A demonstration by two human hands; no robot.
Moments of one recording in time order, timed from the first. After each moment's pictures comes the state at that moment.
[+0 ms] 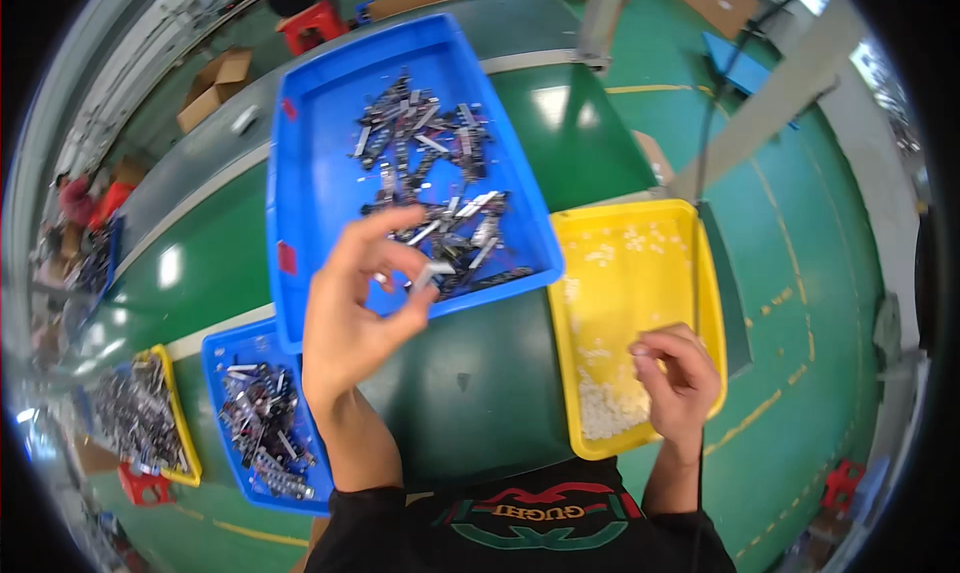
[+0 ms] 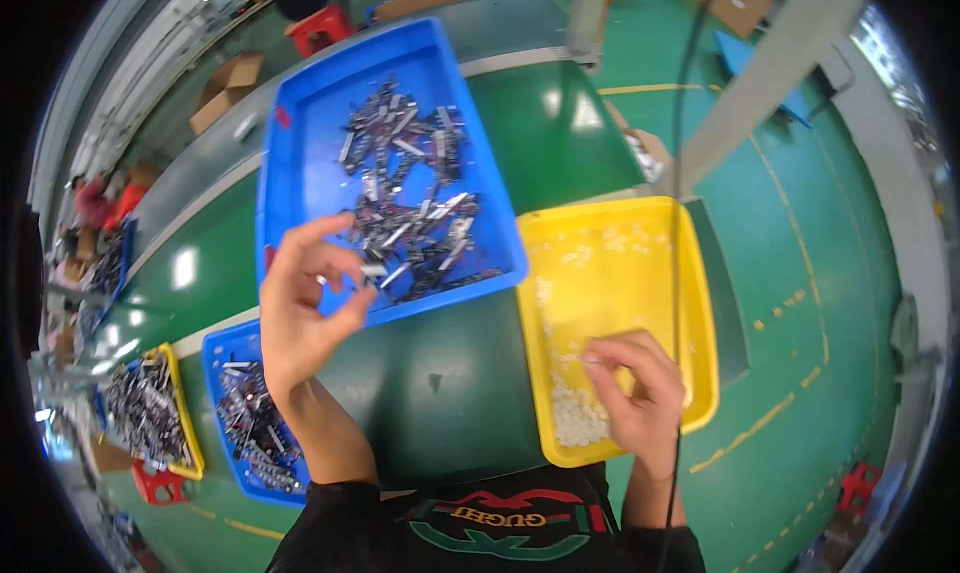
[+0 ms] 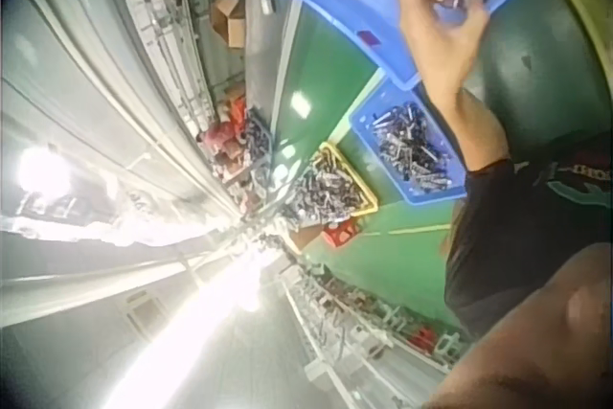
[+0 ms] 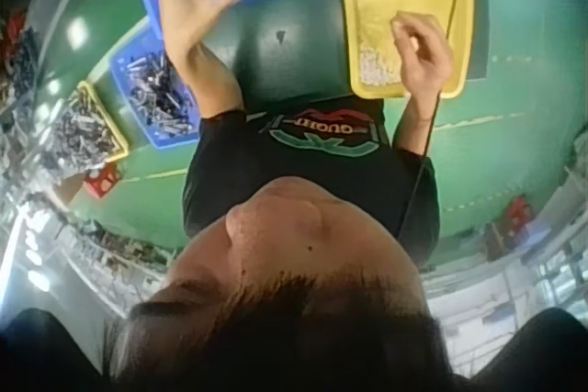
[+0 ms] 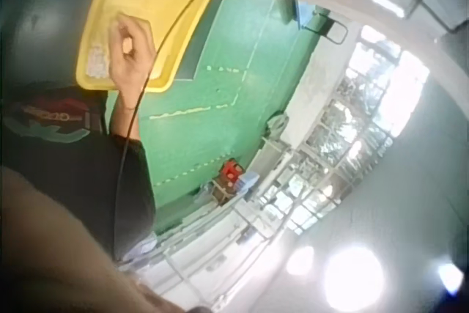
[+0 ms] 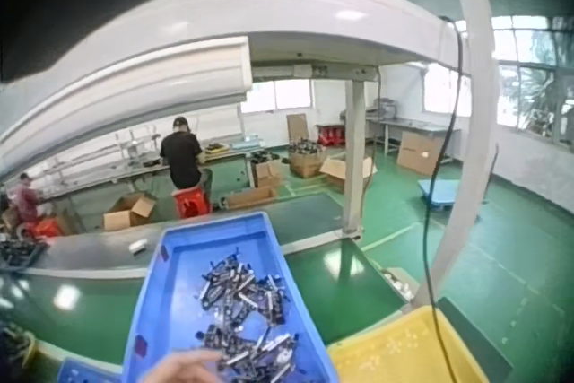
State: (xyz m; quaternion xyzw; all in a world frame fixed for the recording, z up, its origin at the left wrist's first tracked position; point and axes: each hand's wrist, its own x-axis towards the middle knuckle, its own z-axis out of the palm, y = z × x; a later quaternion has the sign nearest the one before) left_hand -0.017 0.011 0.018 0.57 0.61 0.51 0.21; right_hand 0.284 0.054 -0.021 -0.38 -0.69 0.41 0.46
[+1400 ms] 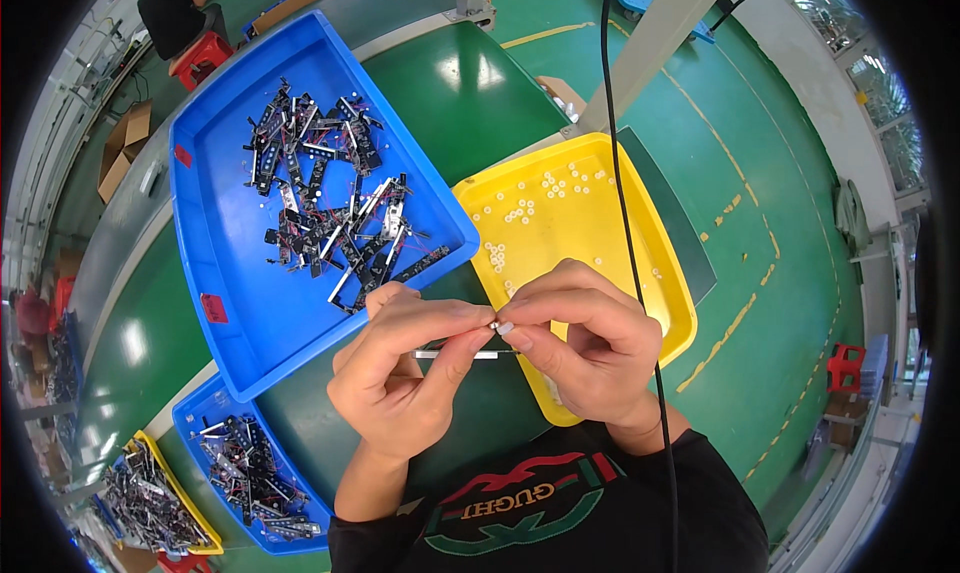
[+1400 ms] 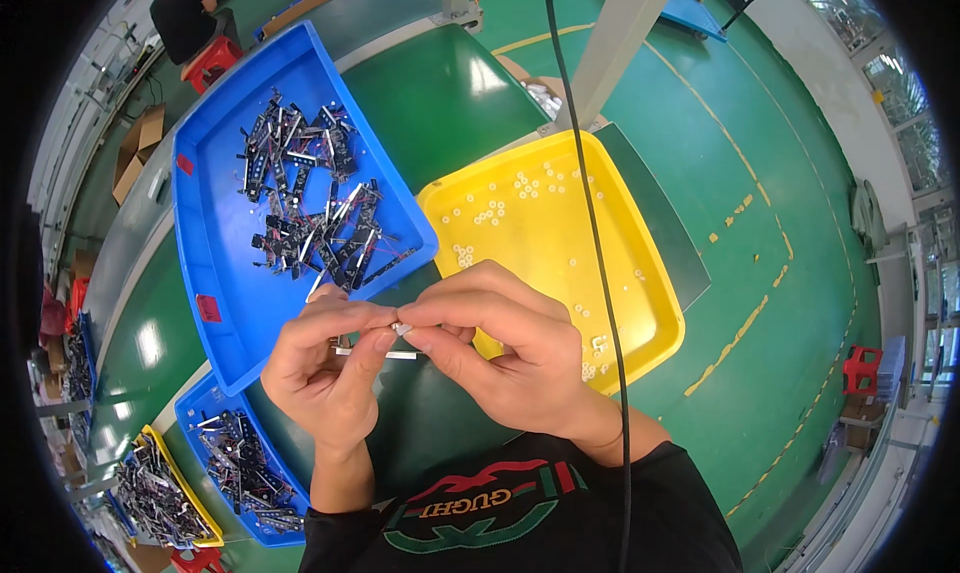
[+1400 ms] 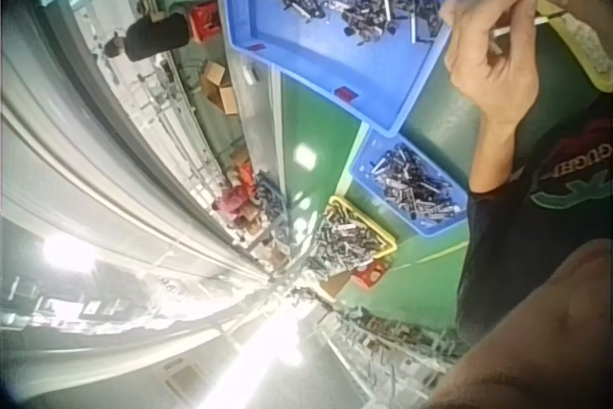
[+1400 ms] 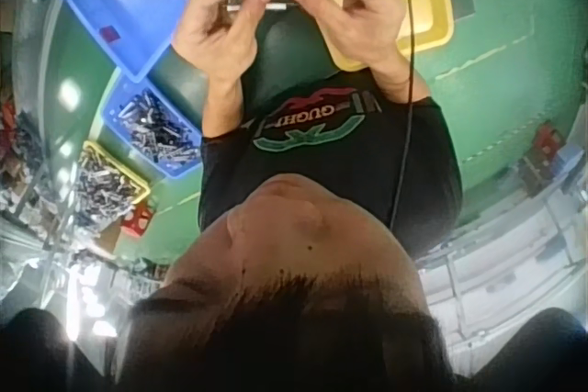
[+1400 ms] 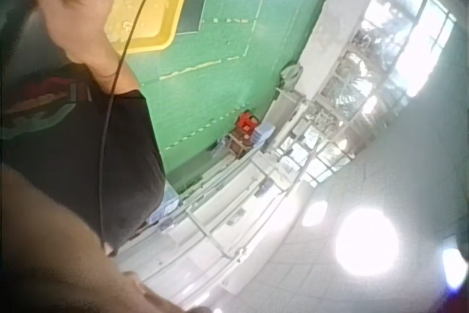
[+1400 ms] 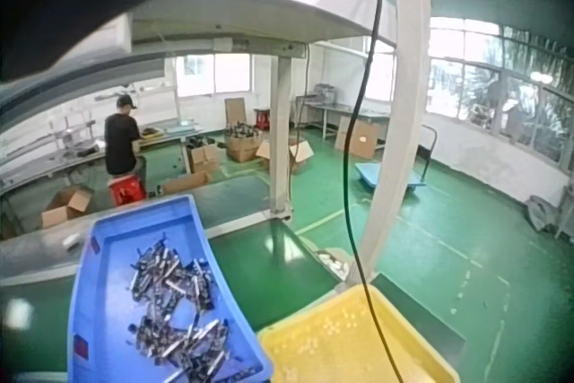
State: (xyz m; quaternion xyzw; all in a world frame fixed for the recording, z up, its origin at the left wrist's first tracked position) left_hand 0.069 0.018 -0.007 0.58 0.42 0.66 0.22; right_hand 0.229 0.060 0.008 -0.25 -0.71 0.42 0.51
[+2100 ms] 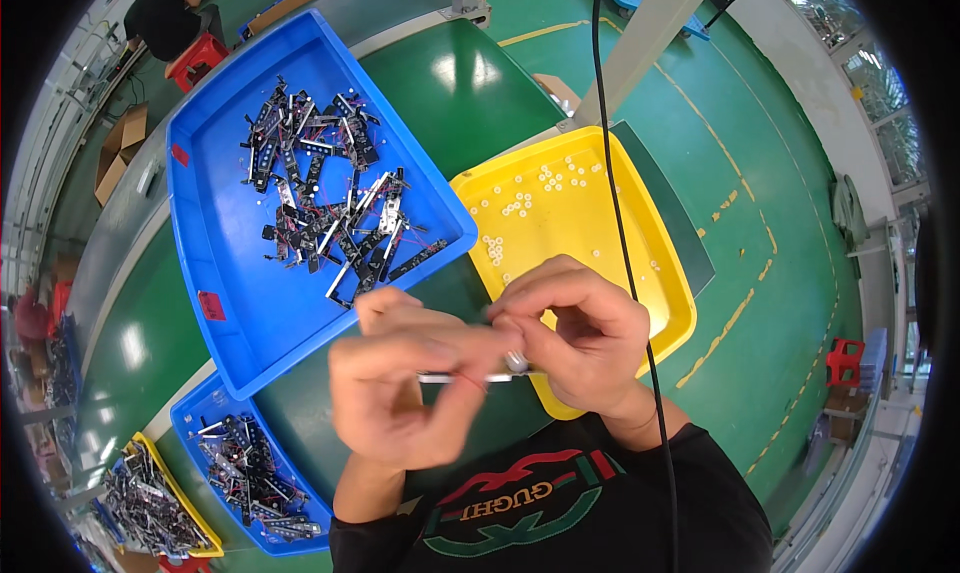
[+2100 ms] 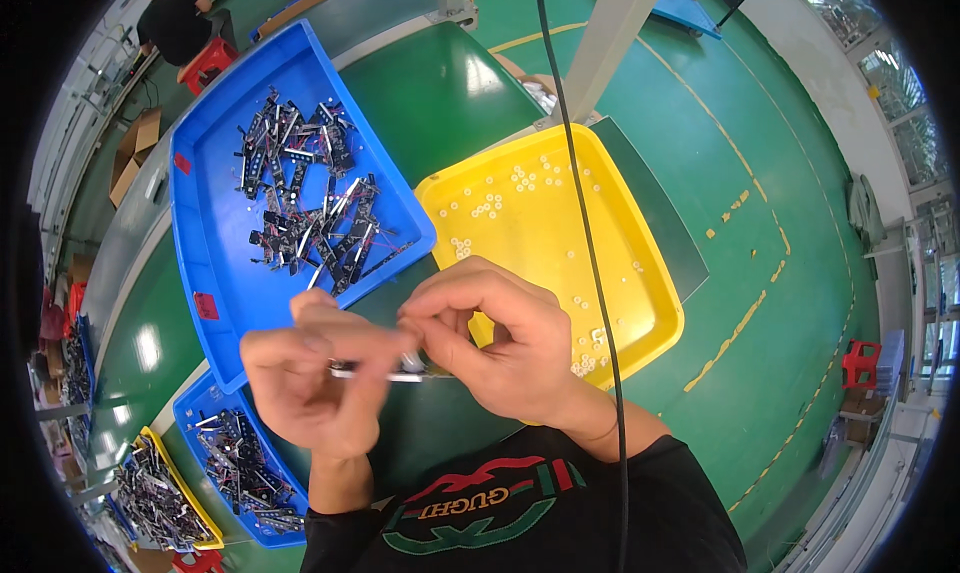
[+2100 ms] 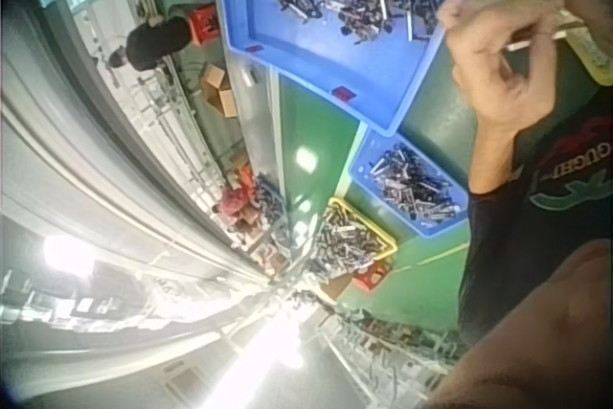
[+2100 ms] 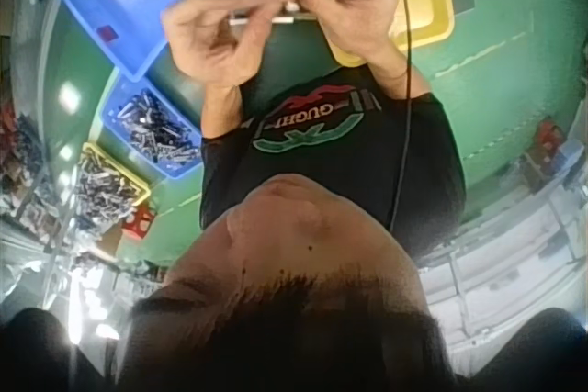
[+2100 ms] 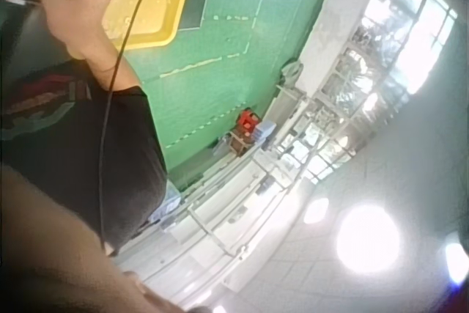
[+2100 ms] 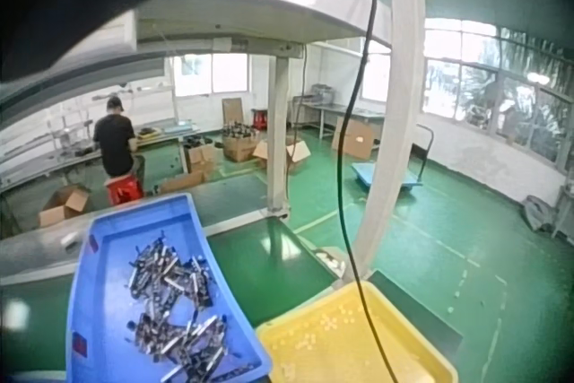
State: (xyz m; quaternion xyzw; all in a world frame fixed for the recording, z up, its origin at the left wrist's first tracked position) left_hand 0.068 0.007 0.012 0.68 0.39 0.59 0.19; right_hand 0.223 0.054 -0.011 -0.23 -0.64 0.49 0.54
